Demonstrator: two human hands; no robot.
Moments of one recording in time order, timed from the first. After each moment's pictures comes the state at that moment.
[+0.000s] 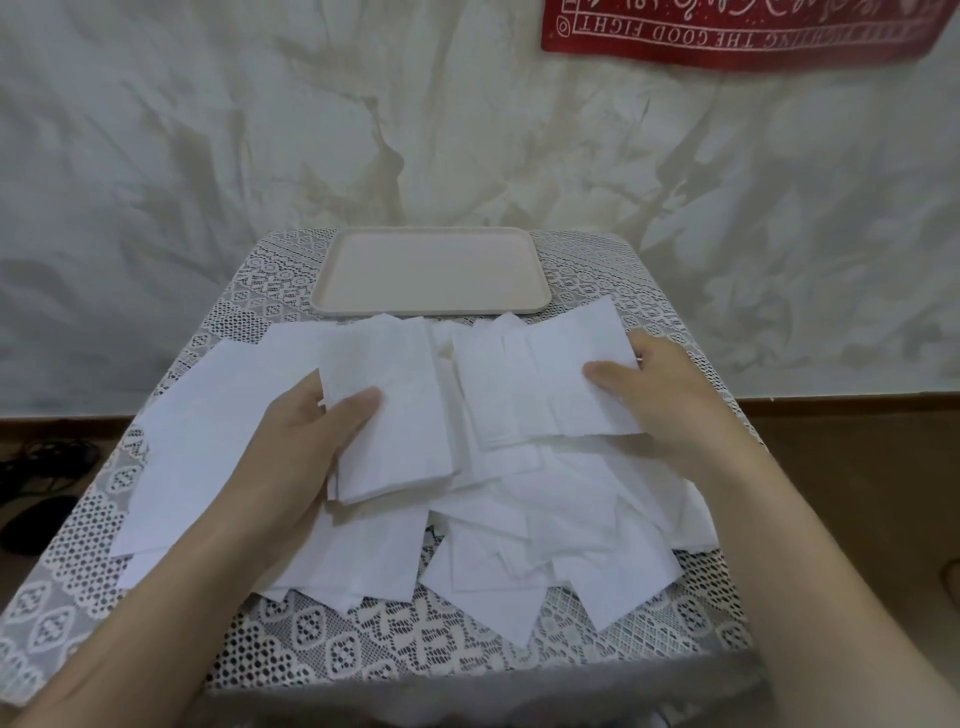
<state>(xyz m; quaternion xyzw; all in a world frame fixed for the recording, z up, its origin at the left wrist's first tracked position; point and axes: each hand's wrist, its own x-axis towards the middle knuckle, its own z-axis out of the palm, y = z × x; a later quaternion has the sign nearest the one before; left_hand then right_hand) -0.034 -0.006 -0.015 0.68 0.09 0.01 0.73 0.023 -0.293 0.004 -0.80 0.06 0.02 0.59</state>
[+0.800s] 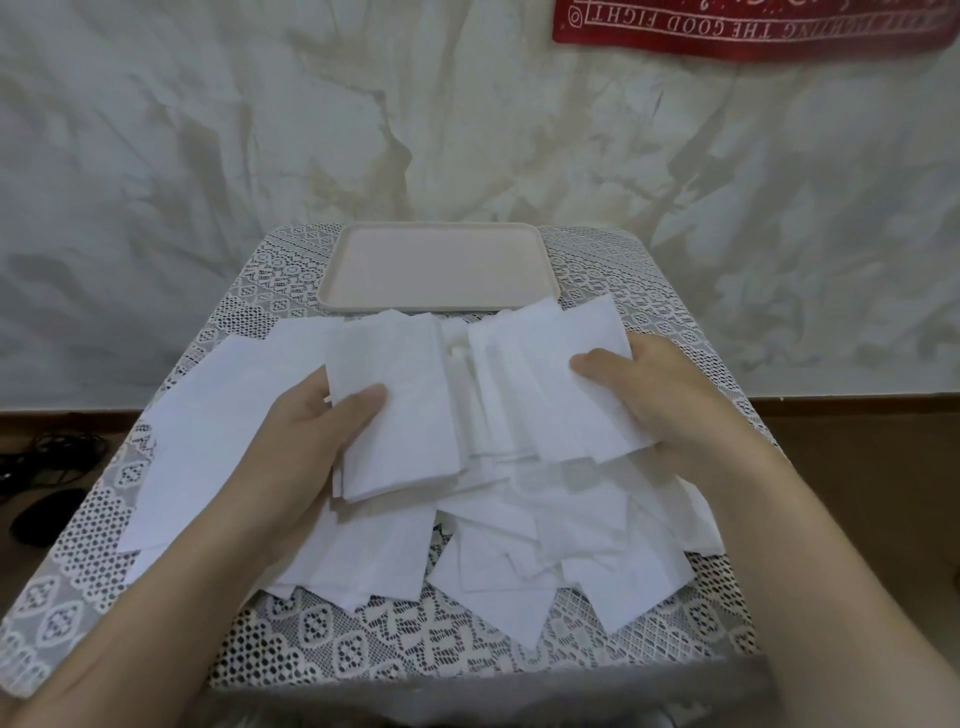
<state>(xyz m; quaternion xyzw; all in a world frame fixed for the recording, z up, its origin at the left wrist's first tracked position) -0.033 -0.004 -0.014 0.67 0.09 -0.01 0.73 0.021 -0.282 0.009 -0.80 0.04 0.07 0.60</state>
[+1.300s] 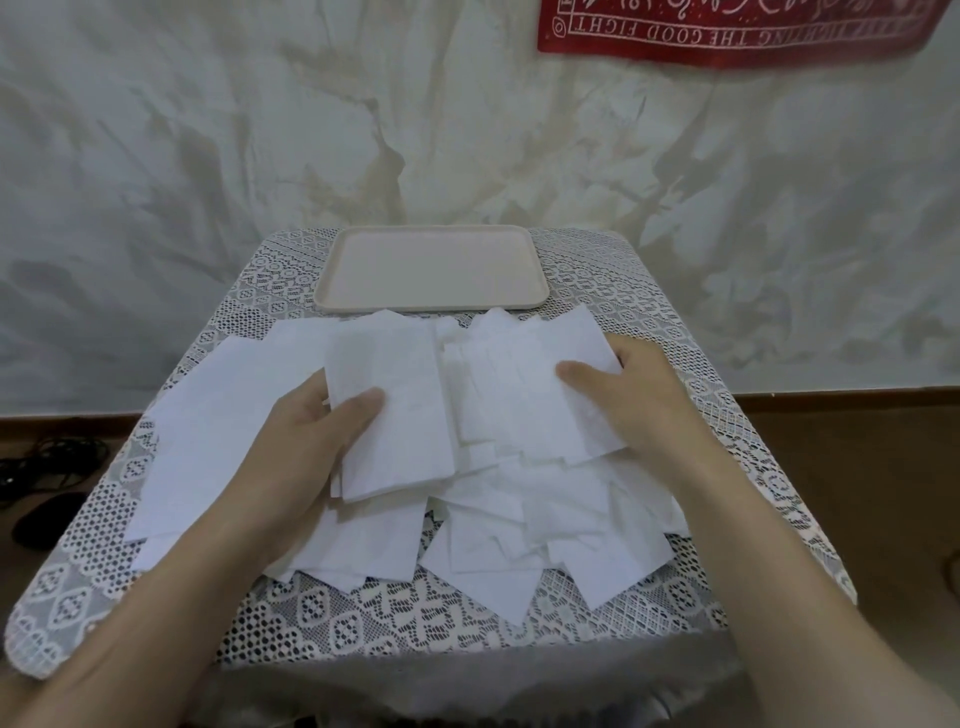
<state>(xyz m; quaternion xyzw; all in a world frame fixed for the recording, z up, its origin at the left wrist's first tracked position) -0.044 -0.009 -0.011 0.69 0.09 0.00 0.72 0.012 -0.280 0.002 -0.84 0.03 -0.01 0.54</state>
